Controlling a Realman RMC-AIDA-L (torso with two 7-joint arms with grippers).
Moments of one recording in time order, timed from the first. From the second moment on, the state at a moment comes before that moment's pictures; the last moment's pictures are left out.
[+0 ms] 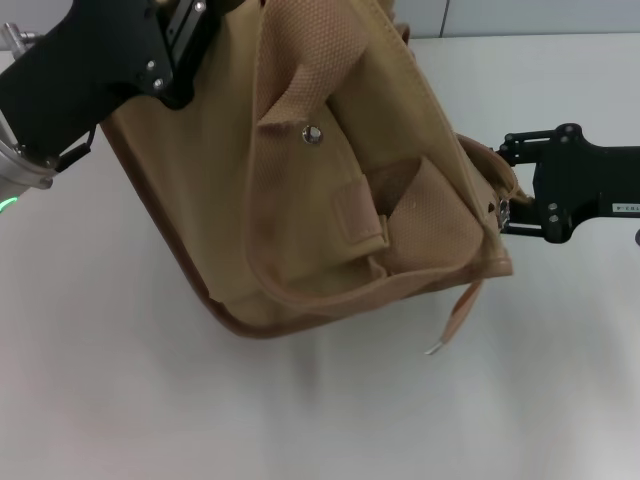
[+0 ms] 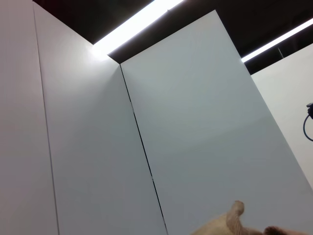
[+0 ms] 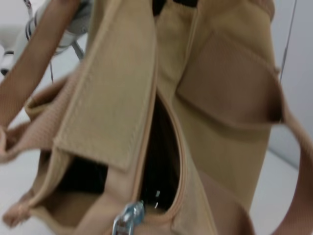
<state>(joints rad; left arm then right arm) -0.53 -2.08 0.94 0.44 1.11 1.80 -0.67 0.44 2.08 -0.85 -1.01 -1.95 -1.60 1.34</state>
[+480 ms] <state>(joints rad) -0.51 -2.08 0.94 0.33 1.10 1.81 -0.62 0.41 2.08 -0.80 -1.05 -1.82 -1.61 1.34</state>
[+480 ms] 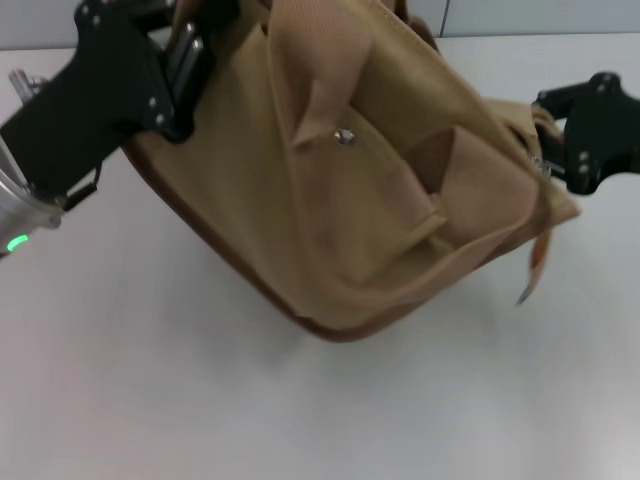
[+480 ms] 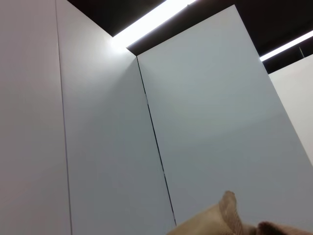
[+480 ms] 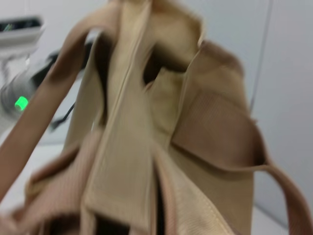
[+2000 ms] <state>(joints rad) -0.34 -2.04 1.14 0.23 1.10 1.69 -0.53 0.32 2.08 -0.84 -1.03 -1.51 -1.34 1.50</state>
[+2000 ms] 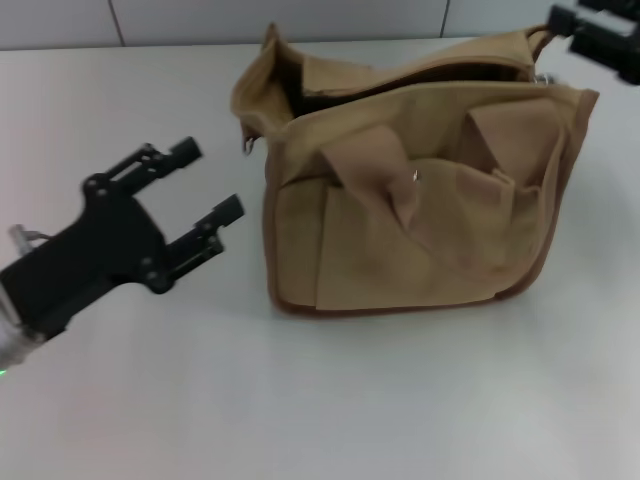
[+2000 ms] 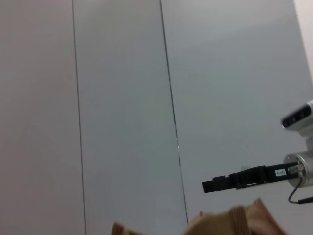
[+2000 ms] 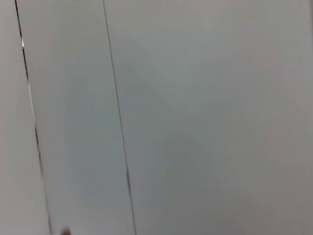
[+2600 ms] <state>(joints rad) -0.34 -1.97 1.15 0.39 1.41 1.76 -0.78 0.29 2.06 -0.75 -0.84 -1.84 -1.98 1.16</state>
